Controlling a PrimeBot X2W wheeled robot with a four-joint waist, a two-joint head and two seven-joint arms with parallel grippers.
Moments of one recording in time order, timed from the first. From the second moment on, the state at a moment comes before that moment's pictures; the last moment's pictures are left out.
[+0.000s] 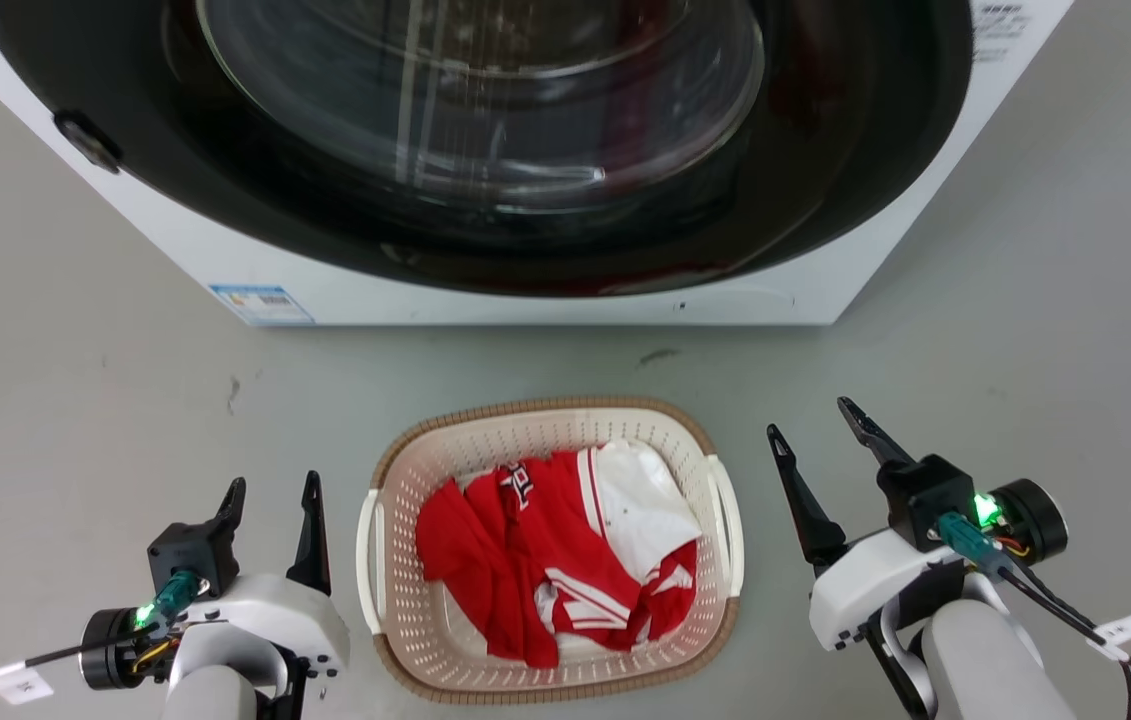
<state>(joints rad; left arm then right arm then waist) -0.23 0.07 0.11 0.53 -0.07 -0.10 -0.26 -0.28 -0.05 0.16 0.45 -0.06 0.13 -0.26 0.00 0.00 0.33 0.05</state>
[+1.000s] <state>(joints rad) -0.57 0.12 0.02 1.00 -0.08 -0.13 -0.26 -0.67 -0.05 0.27 1.05 -0.08 0.13 -0.26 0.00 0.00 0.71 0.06</state>
